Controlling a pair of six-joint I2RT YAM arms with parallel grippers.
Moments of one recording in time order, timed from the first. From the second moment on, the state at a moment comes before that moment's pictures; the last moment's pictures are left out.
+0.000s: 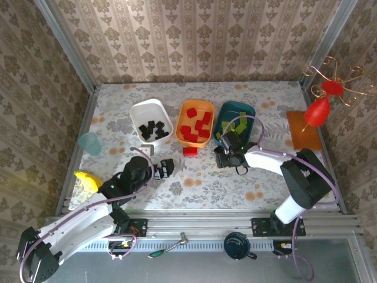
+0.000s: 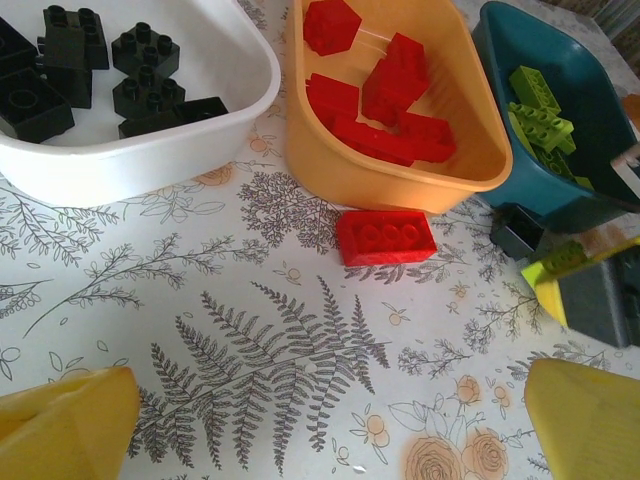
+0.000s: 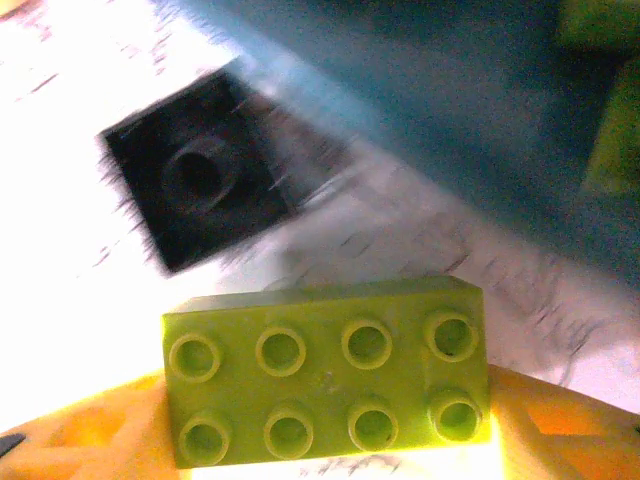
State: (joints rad) left arm -0.79 0.70 0.39 -0.22 -0.20 -0.58; right arm 0.56 1.57 0.79 -0.35 0.11 0.34
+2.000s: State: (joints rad) left arm -0.78 0.60 0.40 -0.32 -0.14 -0.56; right arm 0.69 1.81 0.93 -0.19 0.53 1.01
